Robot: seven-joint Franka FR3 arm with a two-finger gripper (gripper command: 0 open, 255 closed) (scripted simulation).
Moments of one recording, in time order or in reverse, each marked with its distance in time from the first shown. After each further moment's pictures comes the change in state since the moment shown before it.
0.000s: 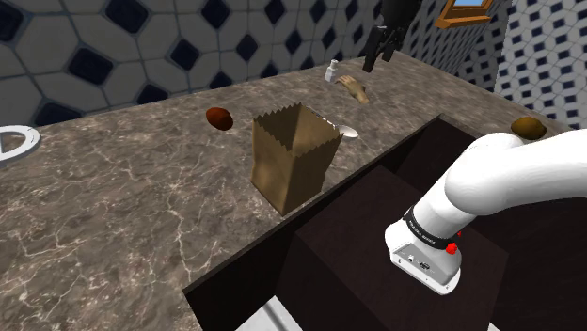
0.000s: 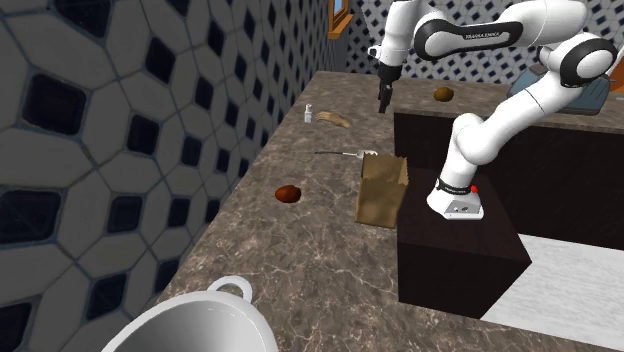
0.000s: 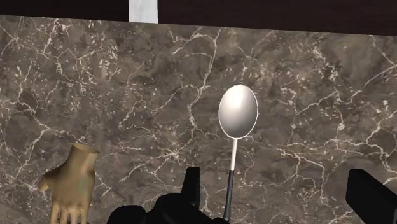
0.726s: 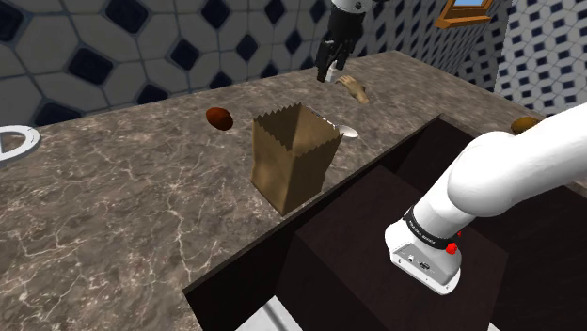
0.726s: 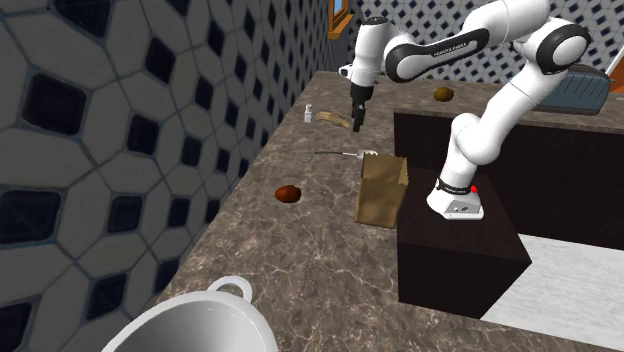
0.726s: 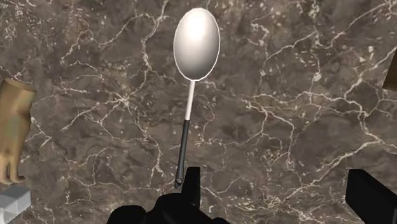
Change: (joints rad) arm 0.060 0.272 0.070 0.063 0.037 0.221 0.038
